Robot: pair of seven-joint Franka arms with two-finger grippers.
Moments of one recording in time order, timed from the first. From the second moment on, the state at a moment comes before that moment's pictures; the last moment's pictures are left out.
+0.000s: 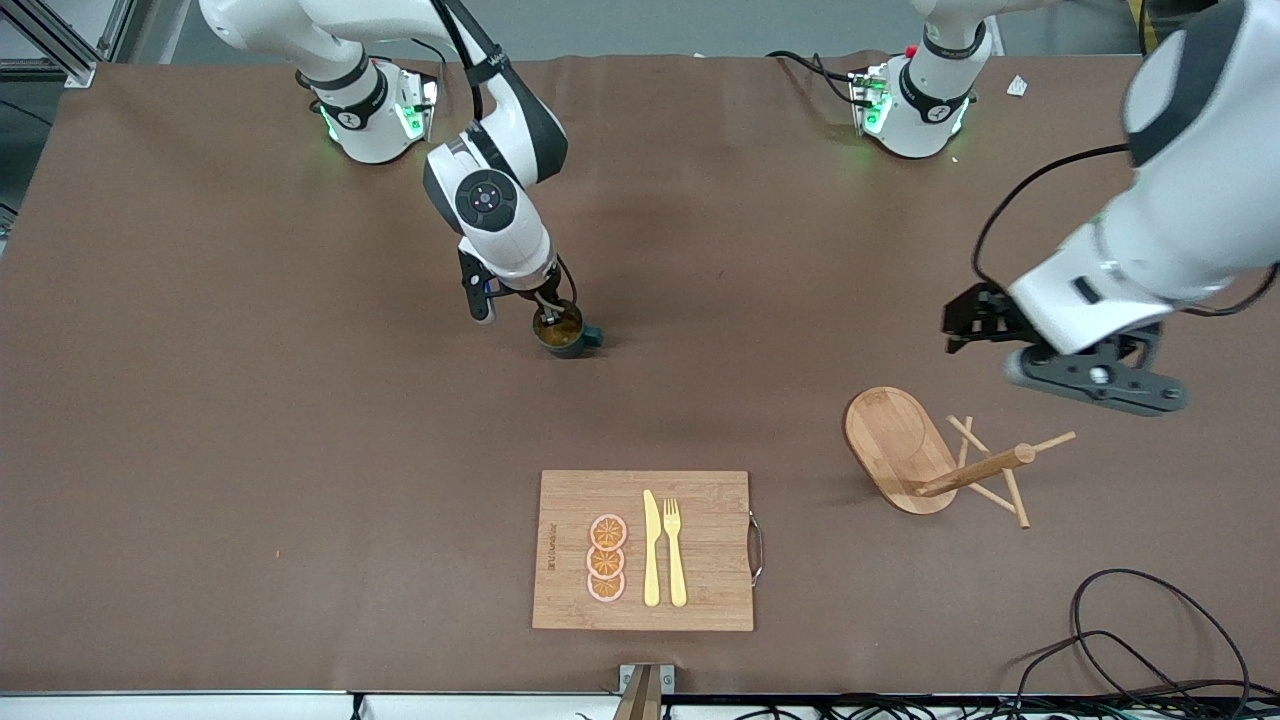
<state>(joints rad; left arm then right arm) 0.08 0.34 -0.38 -1.20 0.07 1.55 0.02 0.77 0.31 -0.07 -2.12 0.19 2.39 1.80</state>
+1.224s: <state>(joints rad) -0.05 -0.04 -0.05 -1.60 0.01 1.60 0.02 0.24 0.21 -0.10 -2.10 0.18 2.19 0.00</state>
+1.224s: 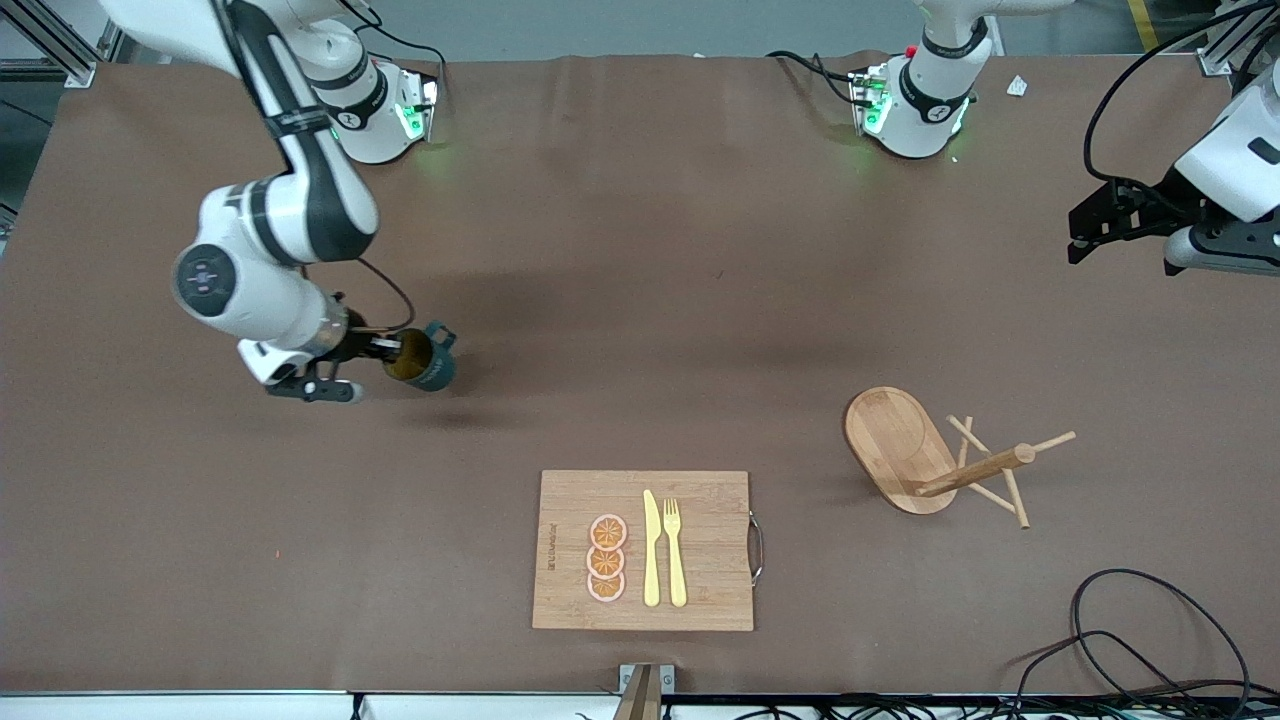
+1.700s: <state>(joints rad) -0.06 -0.03 -0.06 -1.58 0.01 1.61 0.07 -0.03 0.21 -0.10 -2.10 0.05 2.23 -0.76</state>
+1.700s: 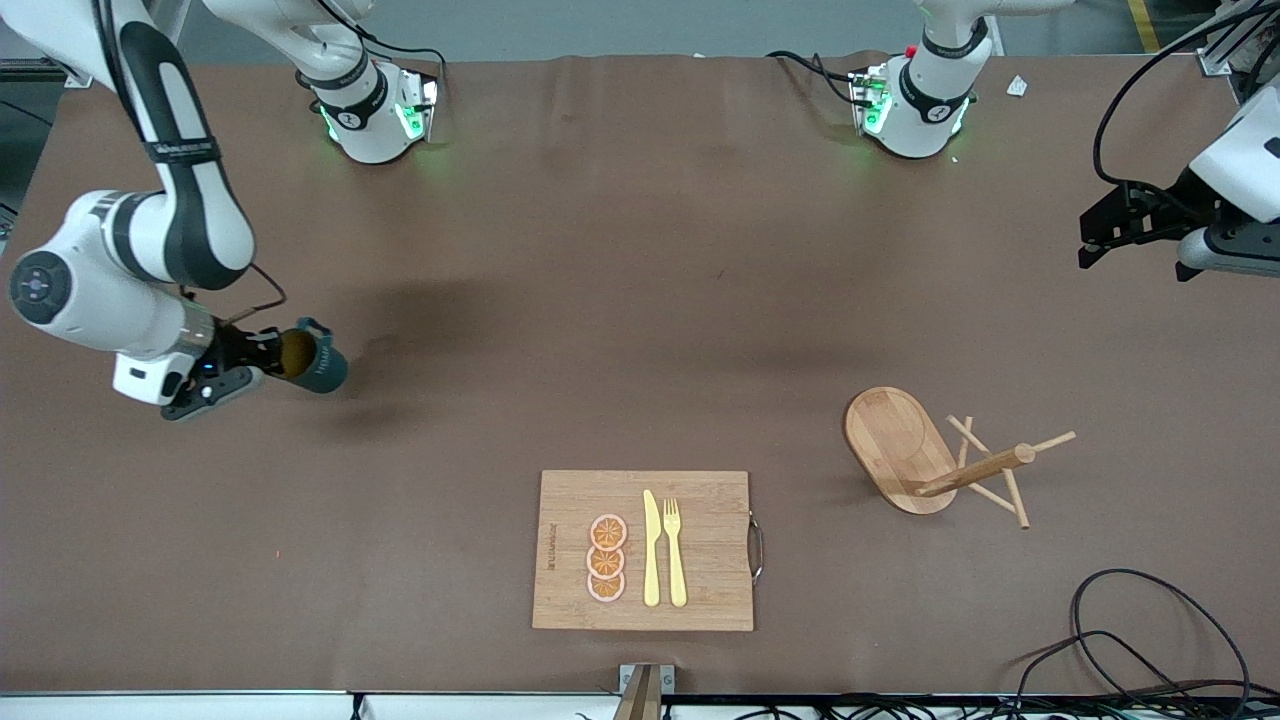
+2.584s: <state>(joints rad) -0.06 -0.03 -0.09 -1.57 0.01 1.61 0.04 -0.09 0.30 -0.09 -2.09 0.02 2.36 -1.82</state>
